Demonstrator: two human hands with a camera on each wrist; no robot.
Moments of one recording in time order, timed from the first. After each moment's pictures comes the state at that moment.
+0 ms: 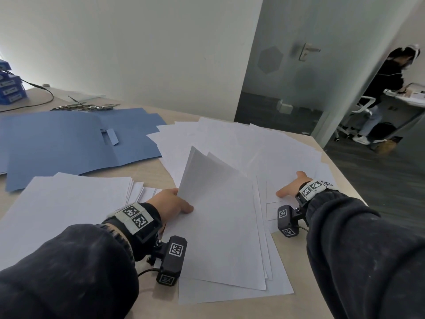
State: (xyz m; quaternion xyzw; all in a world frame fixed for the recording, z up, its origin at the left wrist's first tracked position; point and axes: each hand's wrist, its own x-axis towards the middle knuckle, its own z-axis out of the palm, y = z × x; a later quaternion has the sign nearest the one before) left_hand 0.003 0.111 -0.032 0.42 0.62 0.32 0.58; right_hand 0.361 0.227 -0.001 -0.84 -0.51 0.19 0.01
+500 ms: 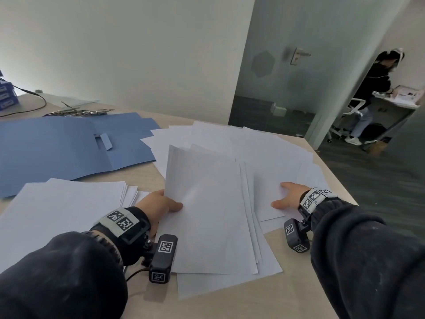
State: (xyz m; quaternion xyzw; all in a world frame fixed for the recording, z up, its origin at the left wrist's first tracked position) left_hand -0.001 0.108 -0.035 0.32 0.60 0.40 0.62; right_hand 0.369 0.194 0.000 -0.76 -0.63 0.16 -0.05
